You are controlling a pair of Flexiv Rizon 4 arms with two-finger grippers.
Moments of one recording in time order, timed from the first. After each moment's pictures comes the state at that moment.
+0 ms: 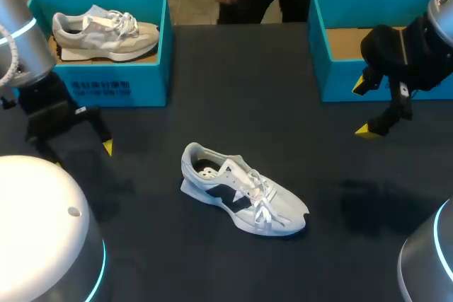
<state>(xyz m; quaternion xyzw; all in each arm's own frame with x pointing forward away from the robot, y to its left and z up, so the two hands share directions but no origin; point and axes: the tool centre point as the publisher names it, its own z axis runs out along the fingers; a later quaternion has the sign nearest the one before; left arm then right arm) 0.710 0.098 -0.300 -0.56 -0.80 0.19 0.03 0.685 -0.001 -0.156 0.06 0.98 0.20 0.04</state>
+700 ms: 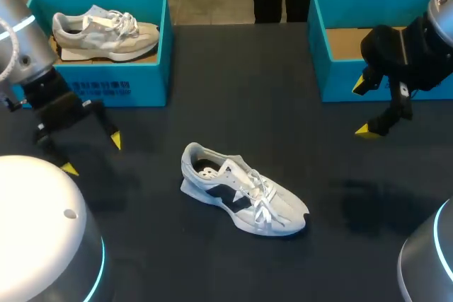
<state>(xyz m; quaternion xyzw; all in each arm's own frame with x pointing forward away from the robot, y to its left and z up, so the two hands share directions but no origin) 0.713 0.080 -0.296 -0.45 -0.85 0.27 0.05 0.685 -0.001 -0.156 0.06 0.98 0.20 0.04</state>
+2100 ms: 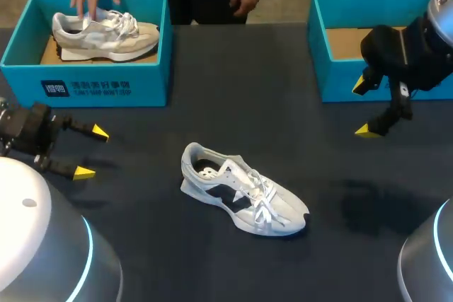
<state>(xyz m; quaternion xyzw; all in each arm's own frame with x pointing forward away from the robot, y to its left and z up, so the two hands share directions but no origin) 0.741 0.092 -0.344 -0.05 -0.83 0.55 0.03 0.685 -0.001 -0.156 0.06 0.98 0.20 0.04</state>
